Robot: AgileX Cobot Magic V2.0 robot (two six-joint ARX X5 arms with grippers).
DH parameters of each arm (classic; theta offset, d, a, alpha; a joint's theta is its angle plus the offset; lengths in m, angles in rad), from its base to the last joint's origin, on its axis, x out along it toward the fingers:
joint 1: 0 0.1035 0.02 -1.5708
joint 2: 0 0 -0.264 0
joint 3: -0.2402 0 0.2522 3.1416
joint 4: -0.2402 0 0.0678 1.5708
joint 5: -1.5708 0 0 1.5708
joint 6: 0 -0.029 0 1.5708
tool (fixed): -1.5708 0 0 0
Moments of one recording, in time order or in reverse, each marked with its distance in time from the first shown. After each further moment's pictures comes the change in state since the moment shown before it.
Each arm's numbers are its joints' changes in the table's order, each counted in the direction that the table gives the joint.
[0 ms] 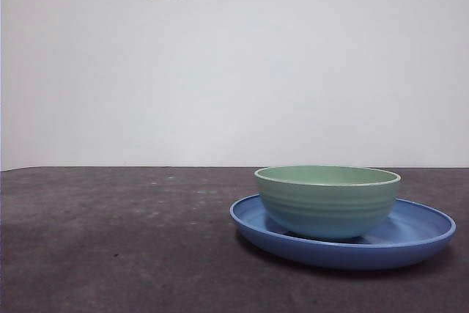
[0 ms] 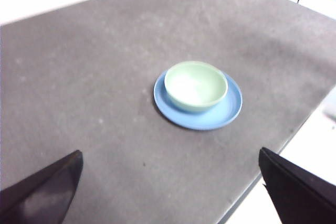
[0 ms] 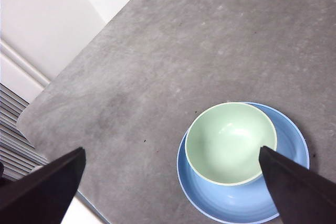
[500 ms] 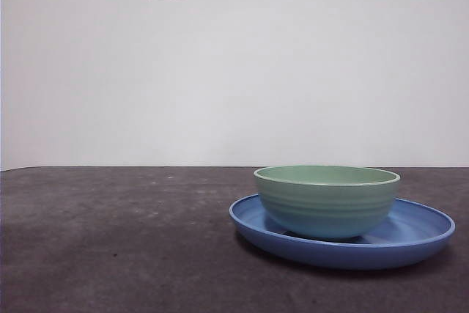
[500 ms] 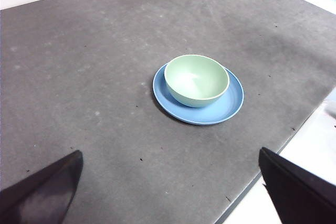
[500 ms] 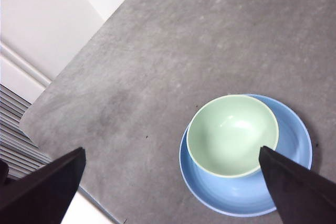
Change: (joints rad) left arm 0.000 -0.040 0.078 0.032 0.000 0.027; right arm 0.000 0.001 0.000 -0.026 0.000 -0.031
